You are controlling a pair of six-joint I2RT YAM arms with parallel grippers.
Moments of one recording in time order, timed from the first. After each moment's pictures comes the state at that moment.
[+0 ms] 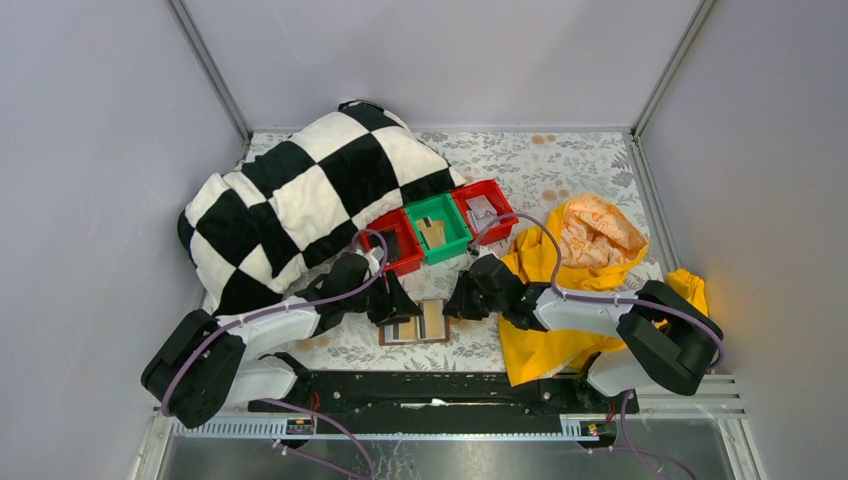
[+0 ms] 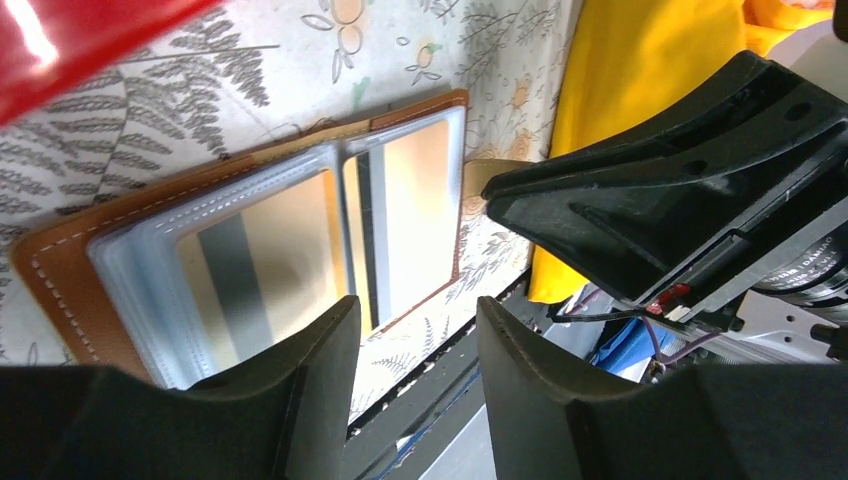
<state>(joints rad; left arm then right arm) -0.61 1.21 0.35 0.11 0.46 -1.00 0.88 1.42 0.54 0.11 -0.10 0.90</state>
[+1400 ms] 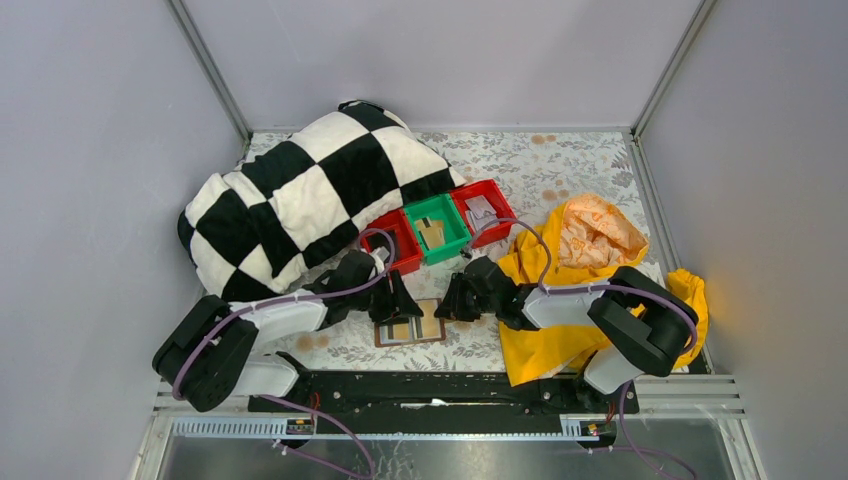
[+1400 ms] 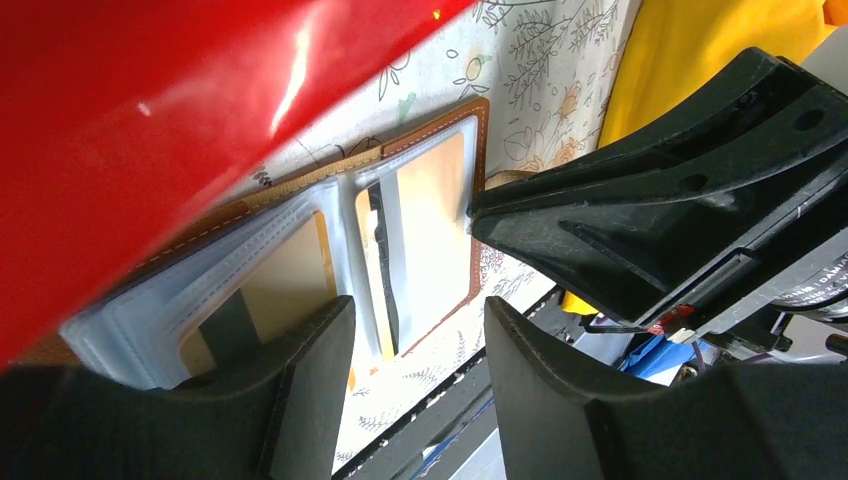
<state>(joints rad) -0.62 1.30 0.40 0.09 0.44 -0.95 0.88 1.55 0.53 0.28 -0.16 0.93</state>
